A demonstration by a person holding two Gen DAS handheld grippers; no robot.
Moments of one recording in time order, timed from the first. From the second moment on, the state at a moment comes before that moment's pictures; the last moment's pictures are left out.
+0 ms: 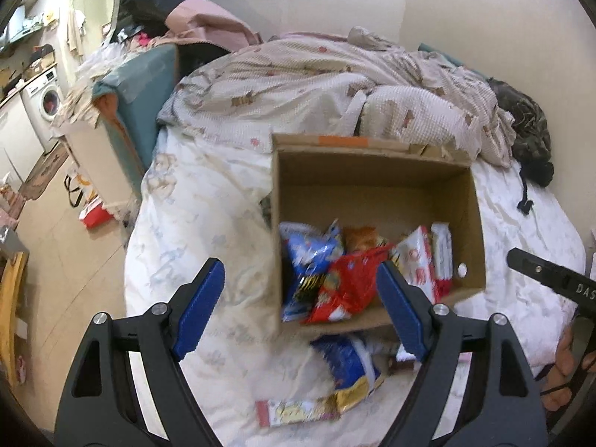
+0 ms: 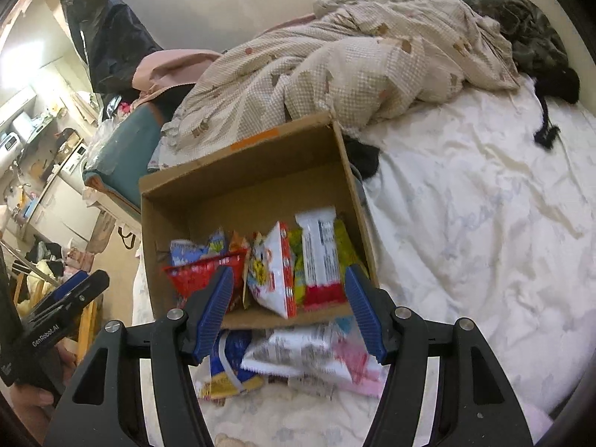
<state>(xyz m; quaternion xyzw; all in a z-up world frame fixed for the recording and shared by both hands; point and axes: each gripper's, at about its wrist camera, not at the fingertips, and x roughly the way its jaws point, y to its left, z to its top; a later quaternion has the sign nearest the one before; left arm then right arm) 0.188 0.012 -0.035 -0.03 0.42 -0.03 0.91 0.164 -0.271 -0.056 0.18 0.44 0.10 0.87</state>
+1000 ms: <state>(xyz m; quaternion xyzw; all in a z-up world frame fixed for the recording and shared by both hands) 0.135 -0.071 -0.203 0.36 0.63 -0.24 0.65 0.114 -0.290 -0.080 0.24 0.48 0.09 0.84</state>
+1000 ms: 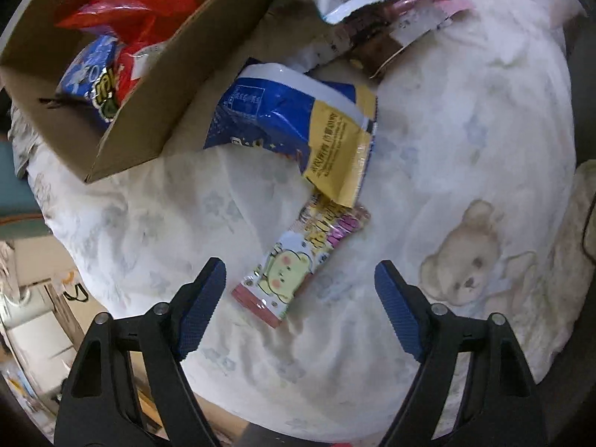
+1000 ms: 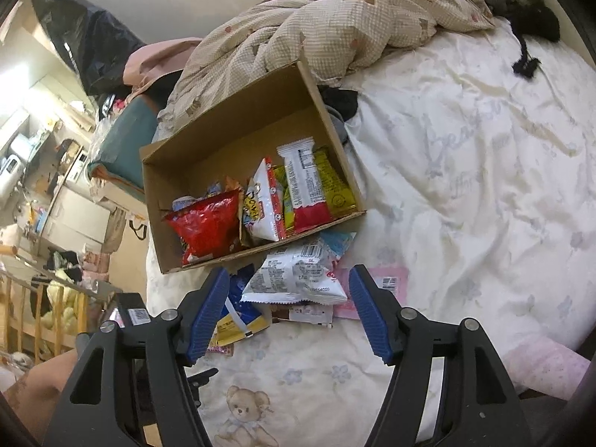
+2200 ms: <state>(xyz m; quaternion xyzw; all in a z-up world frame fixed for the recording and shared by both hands) 0.132 -0.011 -0.100 -0.03 0.60 -0.17 0.78 0.152 -0.266 -0.185 0.24 0.65 0.07 0.72</state>
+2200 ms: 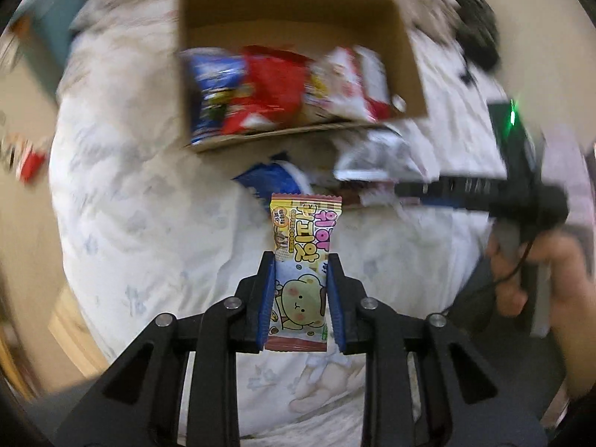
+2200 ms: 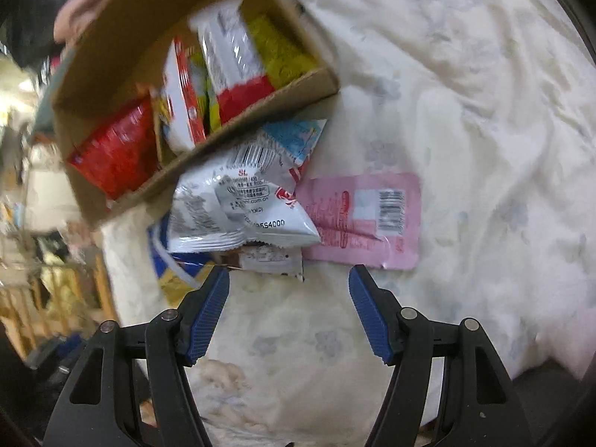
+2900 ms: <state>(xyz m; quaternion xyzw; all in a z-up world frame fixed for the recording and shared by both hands) 0.133 0.003 -0.089 -0.06 0.56 -0.15 0.81 0.153 -0.193 -0.198 0.16 0.65 0.19 0.72</state>
